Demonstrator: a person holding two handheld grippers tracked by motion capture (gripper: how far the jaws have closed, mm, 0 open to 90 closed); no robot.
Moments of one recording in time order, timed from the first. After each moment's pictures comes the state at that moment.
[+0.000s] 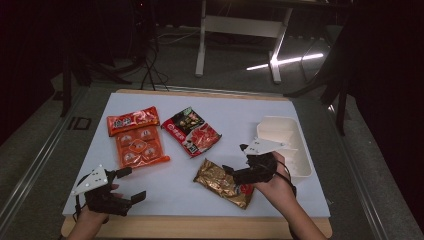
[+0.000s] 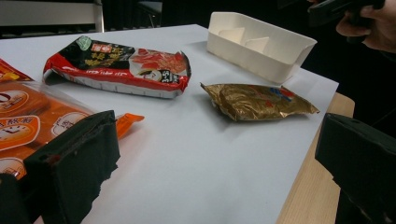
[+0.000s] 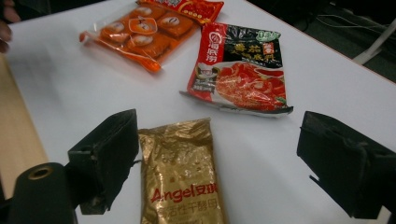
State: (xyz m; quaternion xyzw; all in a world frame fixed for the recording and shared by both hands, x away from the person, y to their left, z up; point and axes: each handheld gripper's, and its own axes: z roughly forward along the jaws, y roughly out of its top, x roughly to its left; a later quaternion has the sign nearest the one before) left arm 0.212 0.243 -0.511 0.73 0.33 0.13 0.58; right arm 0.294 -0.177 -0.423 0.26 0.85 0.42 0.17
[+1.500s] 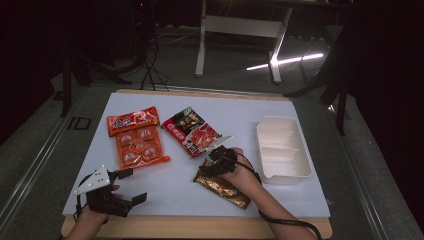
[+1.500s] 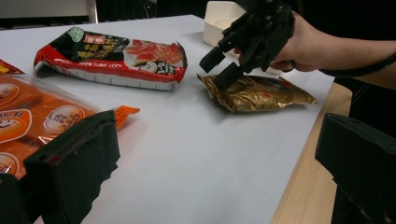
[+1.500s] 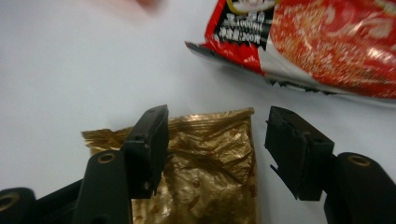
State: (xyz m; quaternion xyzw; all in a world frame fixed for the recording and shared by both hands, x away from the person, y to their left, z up) left arm 0.214 0.242 -0.513 0.74 0.33 0.12 0.58; right arm 0.360 -0.103 -0.515 0.26 0.91 0.32 0.08
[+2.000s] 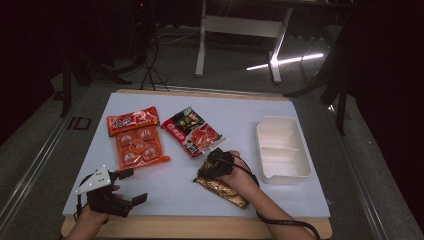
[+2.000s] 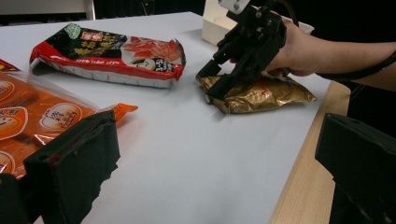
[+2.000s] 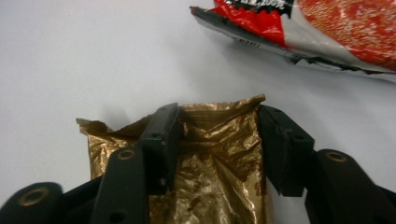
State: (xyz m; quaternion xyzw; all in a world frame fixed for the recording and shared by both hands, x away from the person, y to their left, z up) left arm 0.214 0.241 -0.513 0.74 0.33 0.11 0.57; right arm 0.361 -0.097 -0.531 0.25 0.92 0.29 0.06
